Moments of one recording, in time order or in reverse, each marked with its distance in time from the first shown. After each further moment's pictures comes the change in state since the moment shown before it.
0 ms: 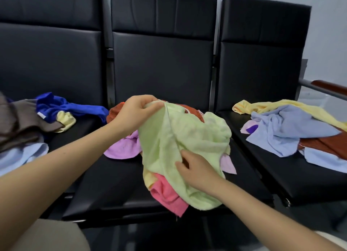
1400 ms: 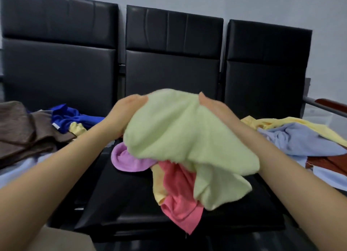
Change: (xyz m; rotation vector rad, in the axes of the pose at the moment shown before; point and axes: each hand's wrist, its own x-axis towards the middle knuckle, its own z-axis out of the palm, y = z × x) left_hand 0.014 -0.012 -0.050 -0.234 0.149 -0.175; right_hand 0.083 -0.063 -0.118 0.445 0.168 0.038
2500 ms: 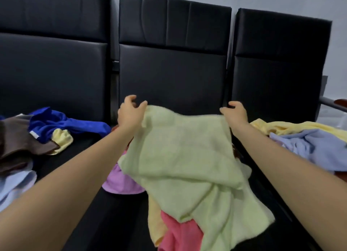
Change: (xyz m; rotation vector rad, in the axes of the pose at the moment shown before) left_hand 0.106 -0.079 0.043 0.184 0.322 -0.240; right_hand 0.129 0.093 -0.032 -0.068 0.525 0.196
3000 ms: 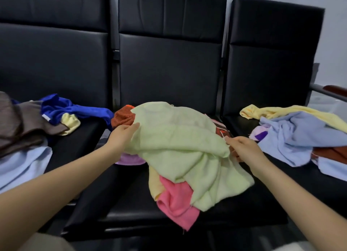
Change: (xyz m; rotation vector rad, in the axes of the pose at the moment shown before) left_hand -0.106 -0.036 -0.051 -0.033 -0.251 -0.232; right_hand -0.136 0.071 -0.077 -0.064 -0.272 0.110
